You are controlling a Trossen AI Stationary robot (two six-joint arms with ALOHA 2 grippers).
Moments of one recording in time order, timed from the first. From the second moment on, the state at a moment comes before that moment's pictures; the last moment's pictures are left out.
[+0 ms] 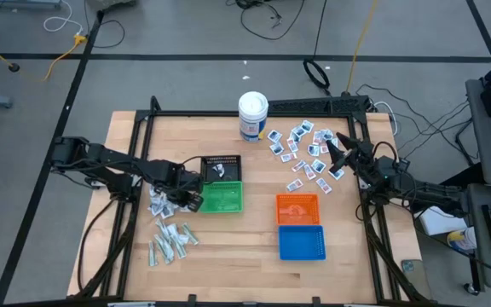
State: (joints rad) left arm -0.03 1.38 0.68 -0.78 0.16 -1.13; right arm -0.21 0.02 0.02 0.13 0.63 0.19
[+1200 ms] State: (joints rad) left arm -0.03 1.41 0.67 -0.69 0.05 -1.25; right arm -0.21 0.02 0.02 0.13 0.63 0.19
